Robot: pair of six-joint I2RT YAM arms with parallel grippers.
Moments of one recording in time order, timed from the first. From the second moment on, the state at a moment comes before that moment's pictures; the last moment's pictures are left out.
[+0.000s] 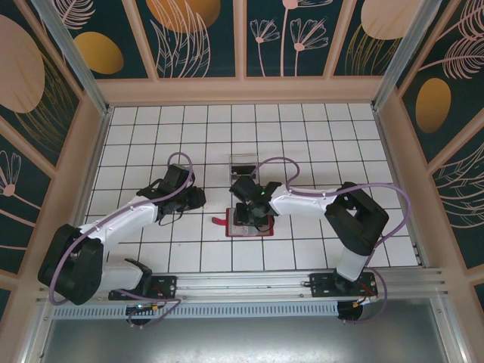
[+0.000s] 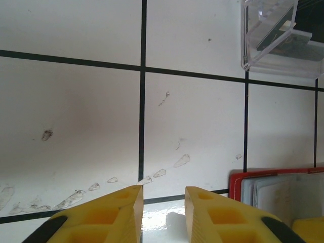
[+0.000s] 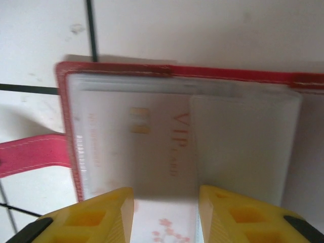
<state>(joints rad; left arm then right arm) -0.49 1.30 0.68 -0.36 0.09 -0.65 0.97 1.74 1.03 -0.54 -0.09 0.92</state>
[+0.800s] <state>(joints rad) -0.49 1.34 0.70 -0.33 0.16 -0.64 0.98 1.72 1.11 -0.79 0.10 0.92</state>
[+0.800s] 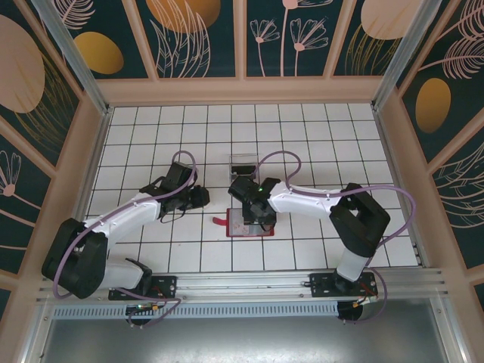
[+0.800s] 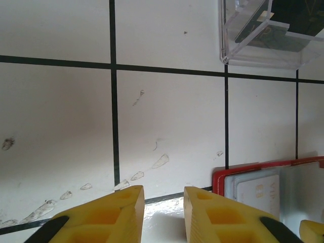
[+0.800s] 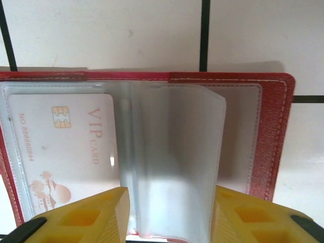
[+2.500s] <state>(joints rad) -0.83 1.62 0.82 -0.33 0.10 -0.74 0.82 1.56 0.91 -0.50 -0.13 0.92</state>
